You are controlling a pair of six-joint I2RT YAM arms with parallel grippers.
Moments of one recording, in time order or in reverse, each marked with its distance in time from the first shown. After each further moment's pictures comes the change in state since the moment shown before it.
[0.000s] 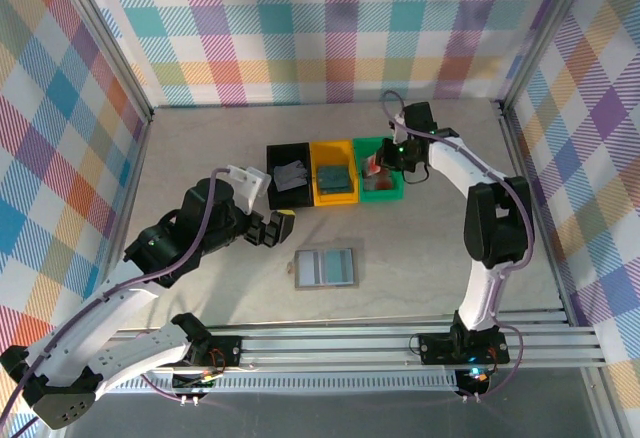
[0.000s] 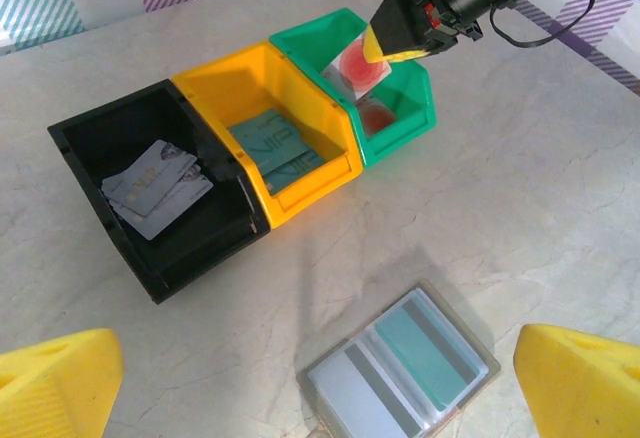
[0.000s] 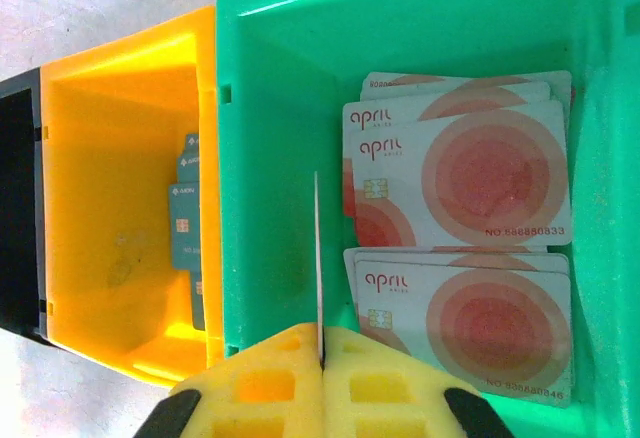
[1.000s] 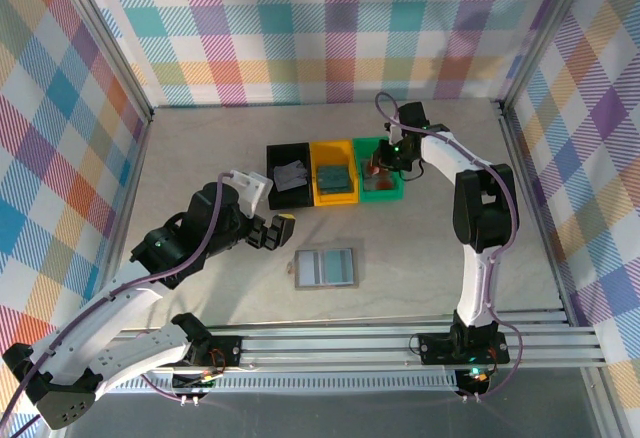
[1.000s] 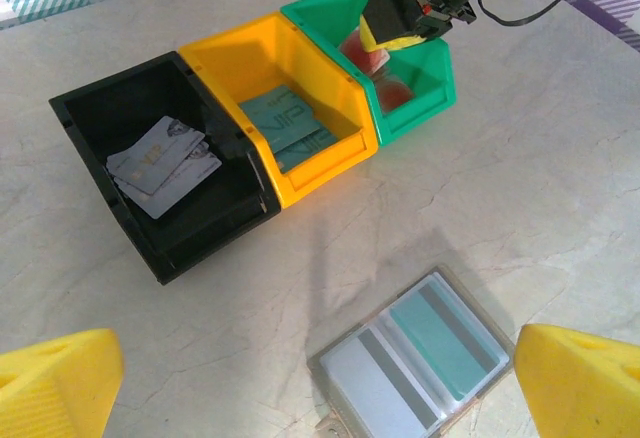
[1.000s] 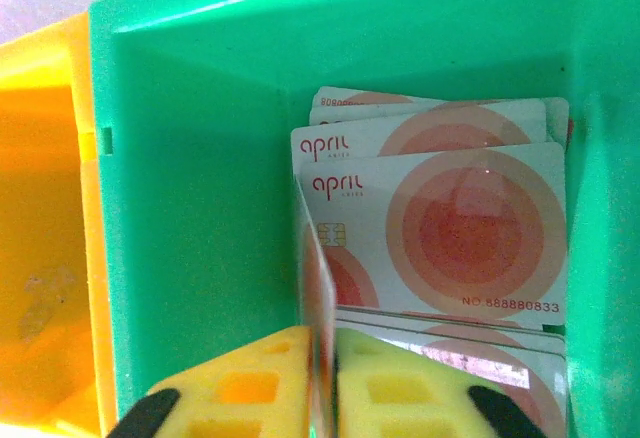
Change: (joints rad) left arm 0.000 -0.003 -0.054 0.017 -0.018 0.000; right arm -0.010 0.152 0.109 -0.041 0.009 -0.040
